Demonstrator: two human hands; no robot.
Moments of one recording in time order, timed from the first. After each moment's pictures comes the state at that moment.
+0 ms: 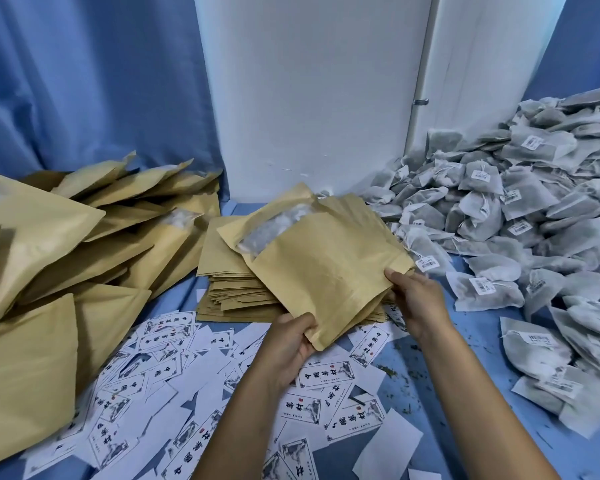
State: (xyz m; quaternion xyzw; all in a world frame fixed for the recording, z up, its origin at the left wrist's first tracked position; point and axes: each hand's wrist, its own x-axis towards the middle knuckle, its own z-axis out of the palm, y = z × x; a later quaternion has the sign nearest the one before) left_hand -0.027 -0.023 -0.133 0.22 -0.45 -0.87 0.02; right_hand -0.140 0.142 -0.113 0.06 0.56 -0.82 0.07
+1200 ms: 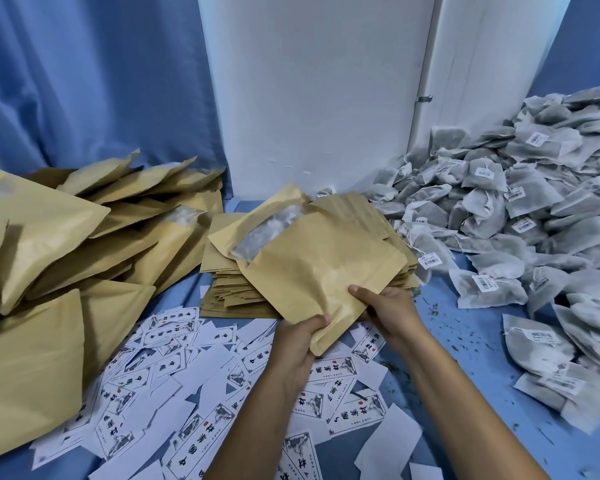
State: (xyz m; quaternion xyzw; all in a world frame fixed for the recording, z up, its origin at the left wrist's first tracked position) left_hand -0.030 -0.009 -0.141 0.25 -0.46 -0.85 0.09; right_hand -0.115 0.115 -0.129 -0.02 0.60 -0.78 0.16
